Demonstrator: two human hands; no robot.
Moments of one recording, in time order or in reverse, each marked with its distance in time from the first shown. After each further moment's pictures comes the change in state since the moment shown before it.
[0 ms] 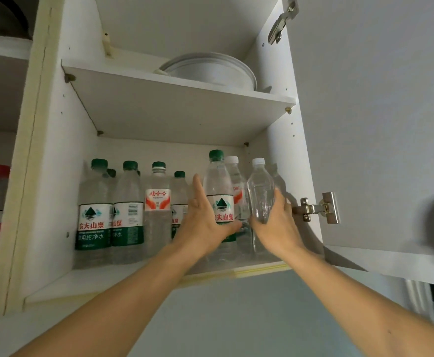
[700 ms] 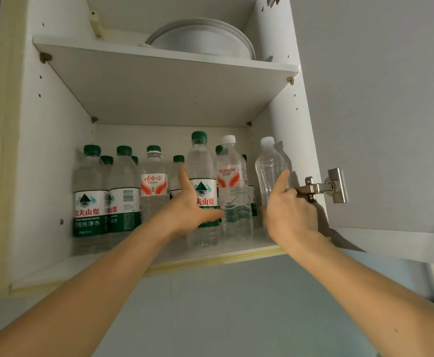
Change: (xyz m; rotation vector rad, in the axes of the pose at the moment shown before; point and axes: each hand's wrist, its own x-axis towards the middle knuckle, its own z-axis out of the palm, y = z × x) left_hand 0.013 -0.017 -0.017 -0.088 -0.186 -0.152; right_hand 0.014 0.028 0.005 -0.812 0.096 -0.078
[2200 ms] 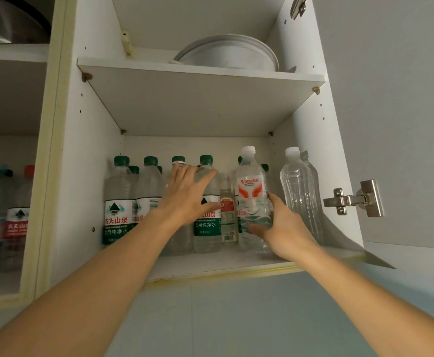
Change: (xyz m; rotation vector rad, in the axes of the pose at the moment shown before) left_hand 0.061 -0.046 -0.046 0.827 0.334 0.349; right_hand -0.011 -0.037 -0.008 0.888 -0.316 -0.100
